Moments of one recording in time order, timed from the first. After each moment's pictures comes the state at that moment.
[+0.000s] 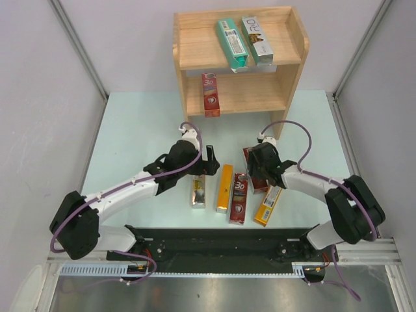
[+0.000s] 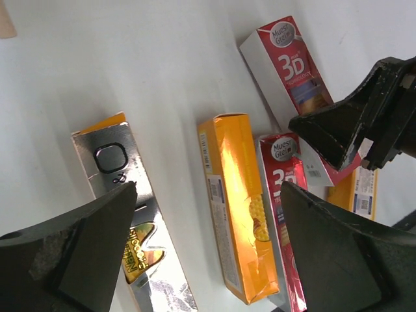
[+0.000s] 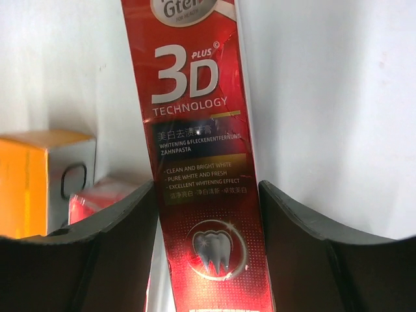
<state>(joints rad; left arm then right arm) -0.74 1.30 0.81 -0.09 -0.12 -0.54 0.57 1.49 0.76 -0.13 0.23 0.51</state>
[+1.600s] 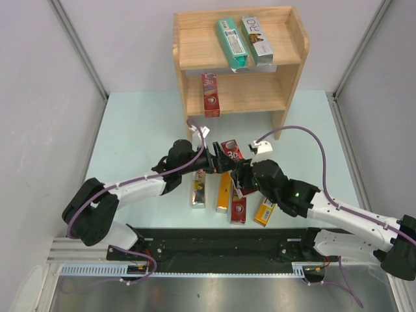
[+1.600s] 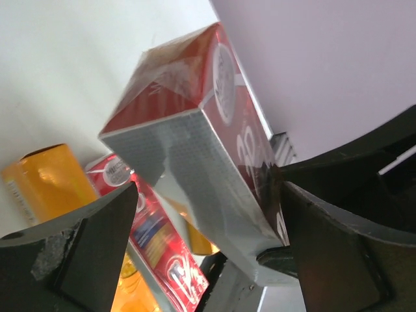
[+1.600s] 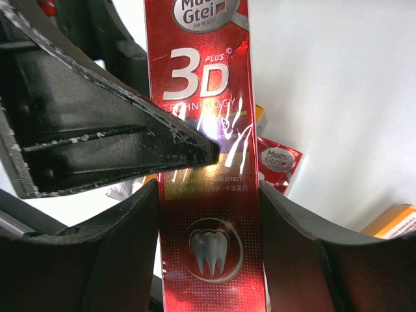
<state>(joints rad) -0.70 1.44 0.73 0.46 0.40 -0.81 0.99 1.00 0.78 -0.26 0.42 0.52</state>
